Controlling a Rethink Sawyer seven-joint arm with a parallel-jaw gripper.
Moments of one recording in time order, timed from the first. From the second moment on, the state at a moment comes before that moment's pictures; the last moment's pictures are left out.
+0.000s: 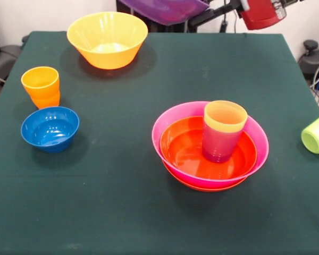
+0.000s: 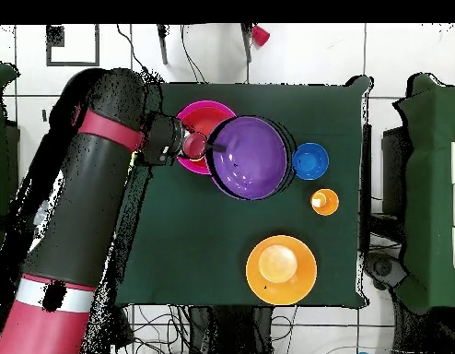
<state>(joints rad) 0.37 -0.10 -0.88 0.73 -0.06 1.34 2.22</state>
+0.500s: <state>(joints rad) 0.32 -0.22 -0.65 0.76 -0.02 1.38 1.90</state>
